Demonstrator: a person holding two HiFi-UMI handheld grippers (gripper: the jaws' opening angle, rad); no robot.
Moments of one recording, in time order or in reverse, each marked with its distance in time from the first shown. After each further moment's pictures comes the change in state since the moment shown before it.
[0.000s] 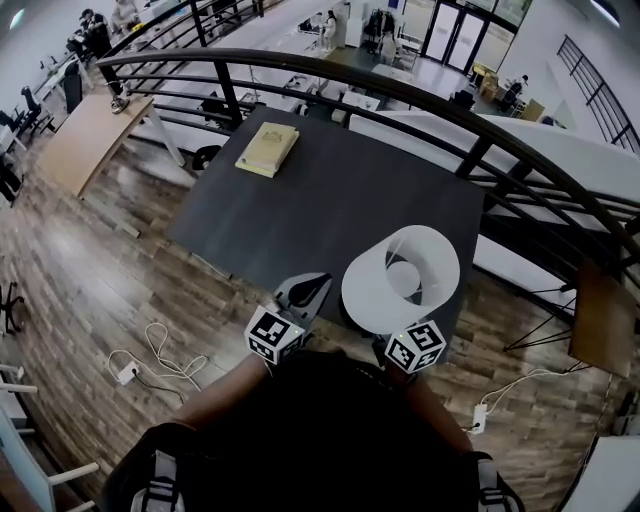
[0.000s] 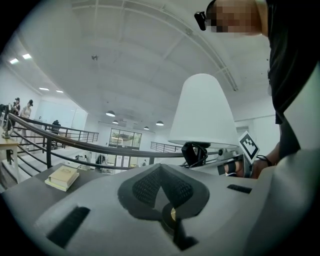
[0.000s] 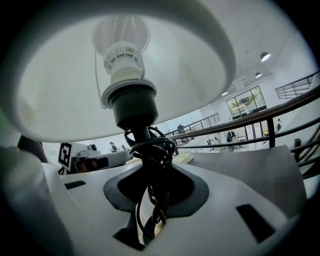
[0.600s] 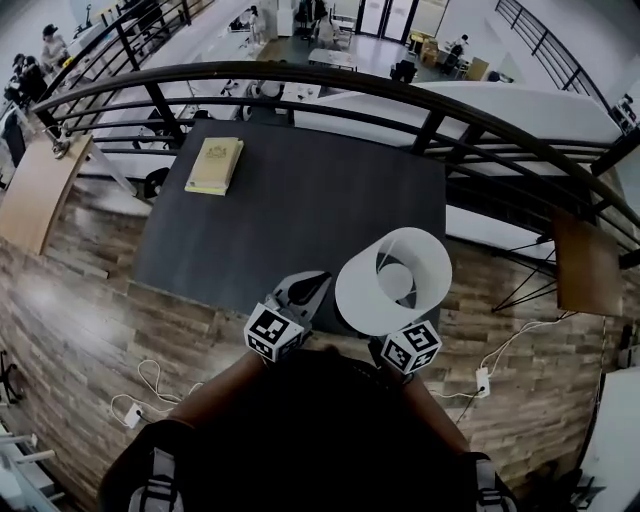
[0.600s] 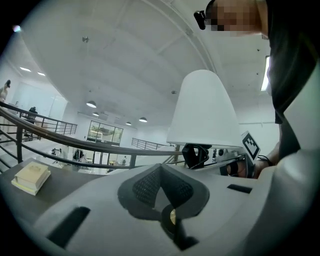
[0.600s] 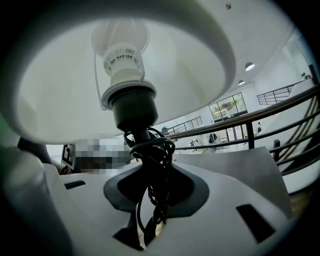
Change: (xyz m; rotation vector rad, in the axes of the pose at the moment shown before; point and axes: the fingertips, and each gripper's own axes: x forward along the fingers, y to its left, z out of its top) left arm 0.079 -0.004 -0.006 -0.021 0.033 -0.240; right arm -0.011 -0.051 0.008 0.033 -0.027 -0.195
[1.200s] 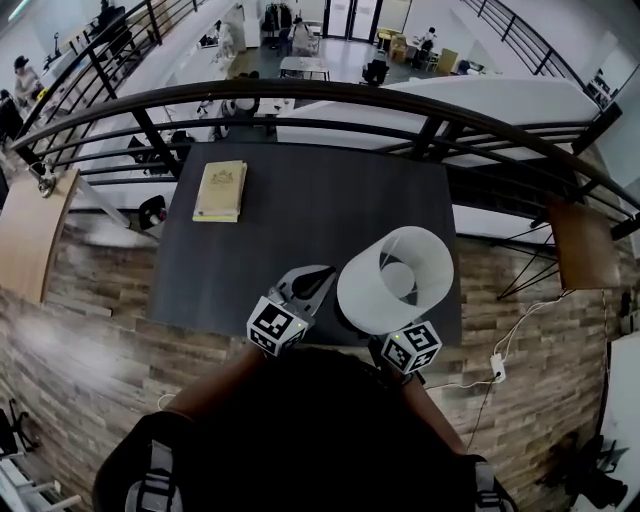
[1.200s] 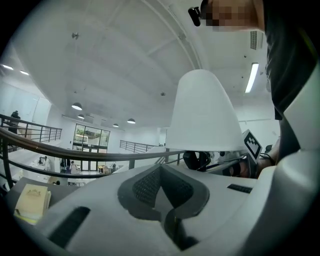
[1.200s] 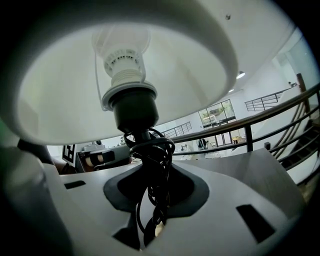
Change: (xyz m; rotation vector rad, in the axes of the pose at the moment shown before) left arm -0.038 0.108 0.038 0.083 -0.003 -0.160; right arm 0.105 0.051 0.018 0.009 -0.068 -0.149
